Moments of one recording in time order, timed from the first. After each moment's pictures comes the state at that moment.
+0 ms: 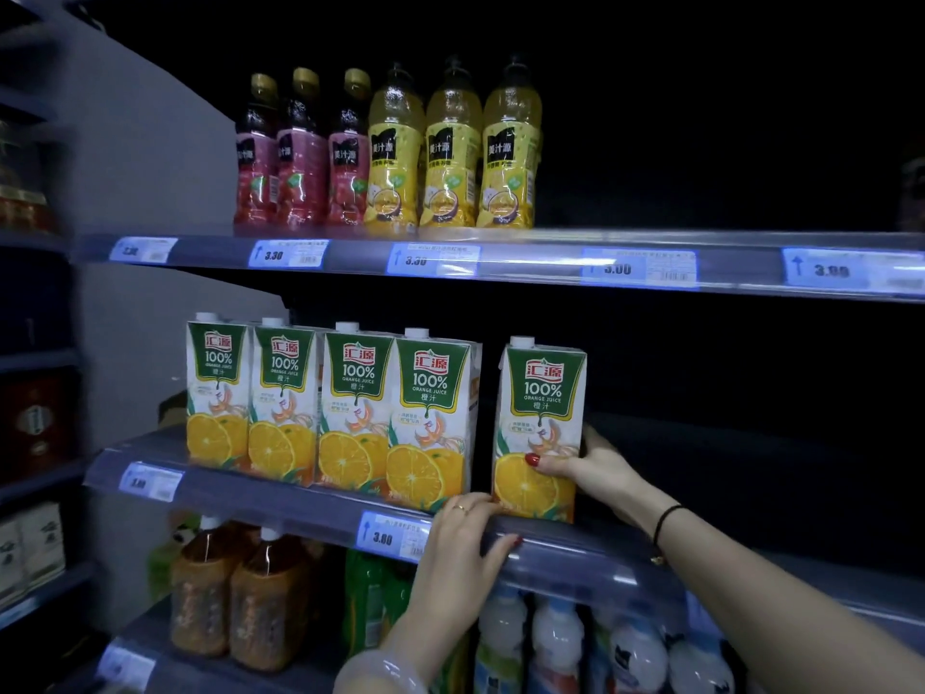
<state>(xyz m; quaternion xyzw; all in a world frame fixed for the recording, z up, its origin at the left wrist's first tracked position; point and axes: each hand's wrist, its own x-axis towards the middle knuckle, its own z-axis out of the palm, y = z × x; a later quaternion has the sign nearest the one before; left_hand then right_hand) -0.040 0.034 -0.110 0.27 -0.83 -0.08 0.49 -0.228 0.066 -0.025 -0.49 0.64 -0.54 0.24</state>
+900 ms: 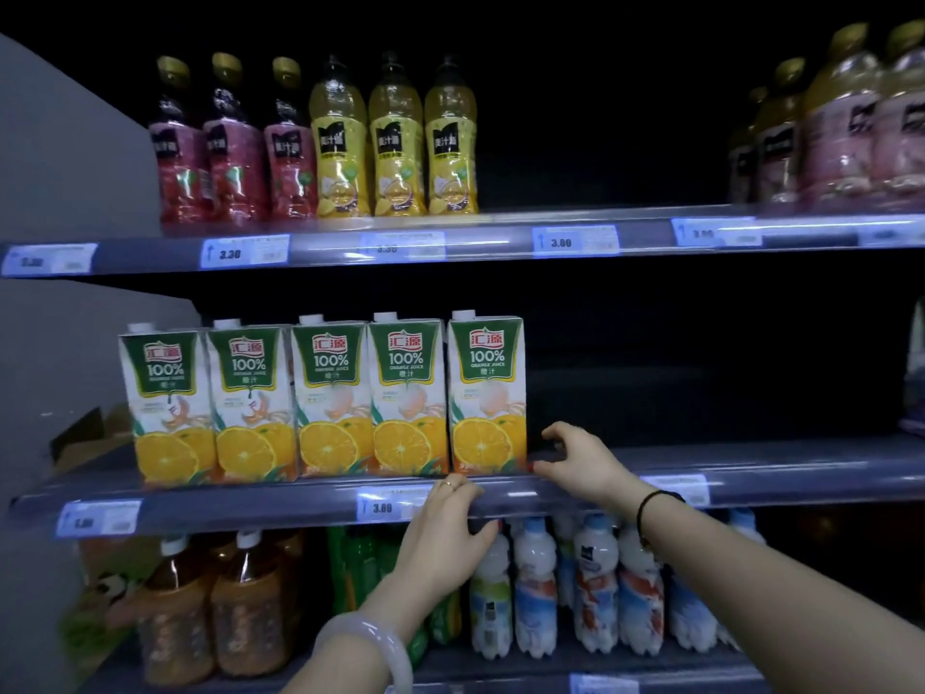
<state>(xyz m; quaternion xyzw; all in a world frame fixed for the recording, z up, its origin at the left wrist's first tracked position) 0.007 0.038 -0.108 0.21 -0.91 -0.15 0.32 -0.169 0.139 -0.052 -0.47 0.80 -0.37 0.01</state>
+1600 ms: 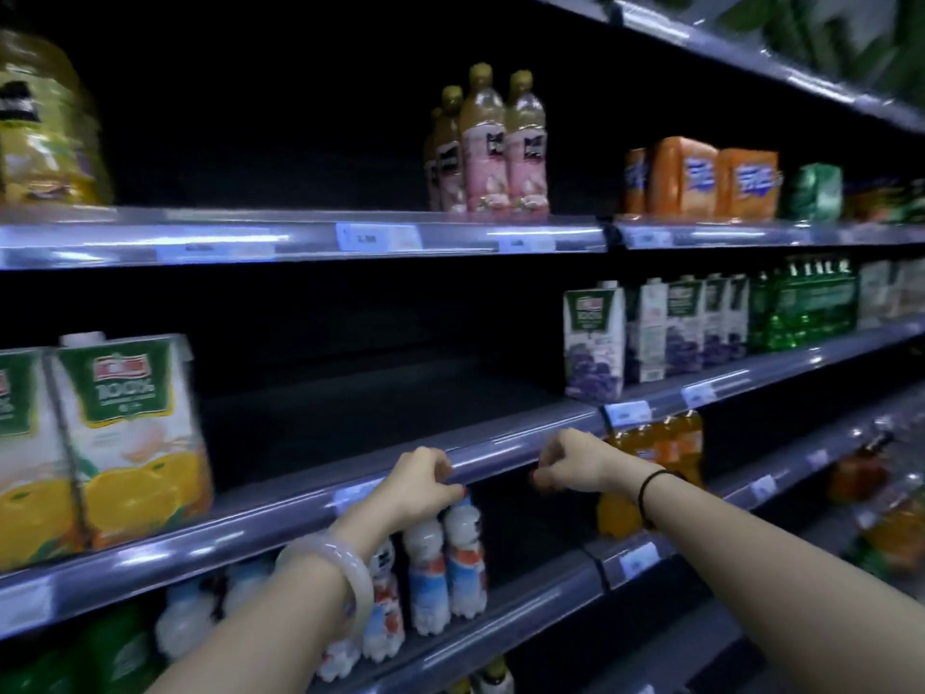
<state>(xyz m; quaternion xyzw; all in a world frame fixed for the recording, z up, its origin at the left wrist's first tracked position) -0.218 0.219 -0.058 0.08 -0.95 -0.27 0.16 -0.306 0.425 -0.032 -0.28 0.92 -0.26 0.03</state>
